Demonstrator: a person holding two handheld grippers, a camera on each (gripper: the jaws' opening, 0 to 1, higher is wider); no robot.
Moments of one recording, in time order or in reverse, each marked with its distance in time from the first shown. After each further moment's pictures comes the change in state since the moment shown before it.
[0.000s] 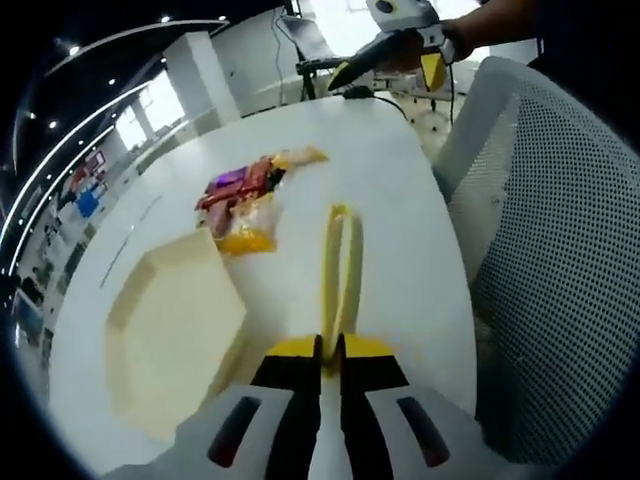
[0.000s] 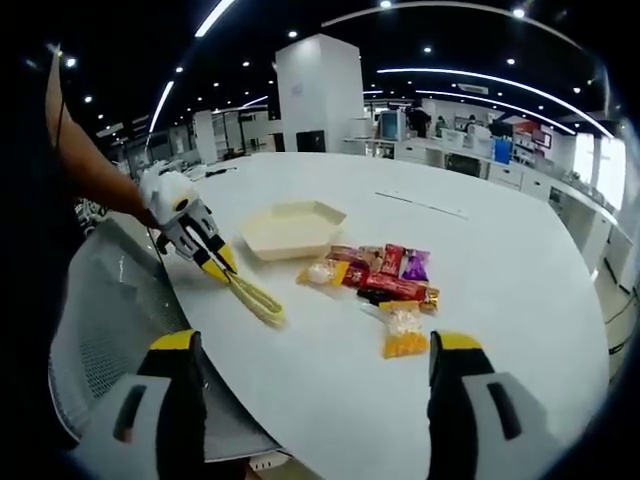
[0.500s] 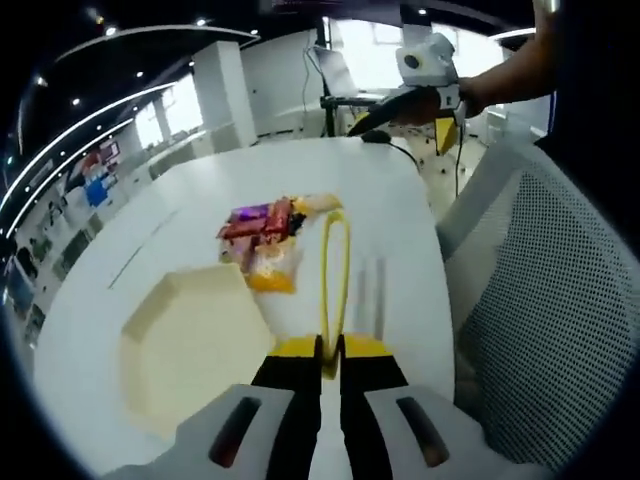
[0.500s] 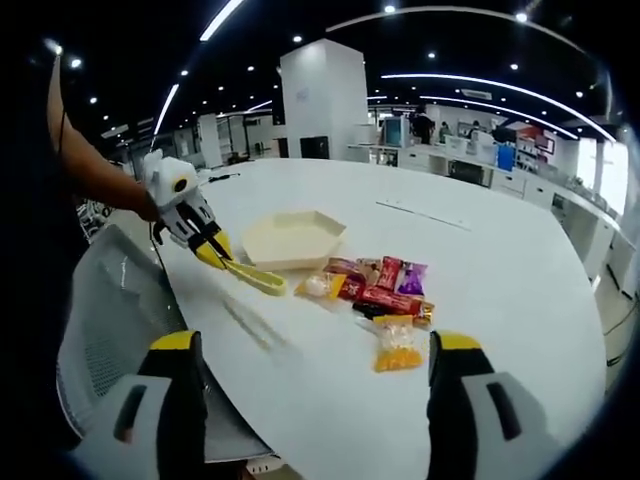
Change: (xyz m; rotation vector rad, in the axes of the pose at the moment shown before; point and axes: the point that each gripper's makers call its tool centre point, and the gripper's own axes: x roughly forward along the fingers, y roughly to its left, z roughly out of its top) left arm -0.039 0.021 0.050 -0.055 -0.149 0.006; right arm -0.005 -0.010 0.019 -0.012 -0.034 0.022
